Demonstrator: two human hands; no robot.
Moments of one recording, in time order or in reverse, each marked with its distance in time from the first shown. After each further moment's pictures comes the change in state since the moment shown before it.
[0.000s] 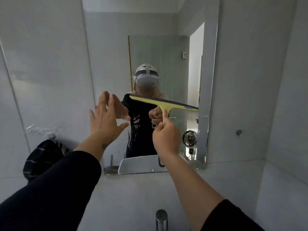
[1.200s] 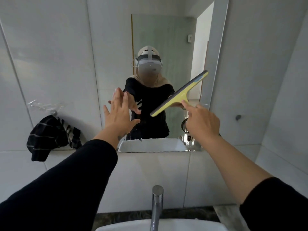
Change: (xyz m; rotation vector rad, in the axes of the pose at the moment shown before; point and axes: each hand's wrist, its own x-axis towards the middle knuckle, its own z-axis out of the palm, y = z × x) left_hand -0.039 0.020 0.031 -0.028 -0.176 -0.005; right_hand 0.020 0.058 -0.078 -0.675 -0.136 -0.268
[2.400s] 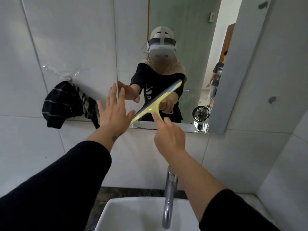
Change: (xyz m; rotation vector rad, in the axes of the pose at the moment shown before) left_hand -0.057 -0.074 0.048 0.035 0.041 -0.094; right_hand -0.088 -0.101 0.112 0.099 -0.233 -0.161
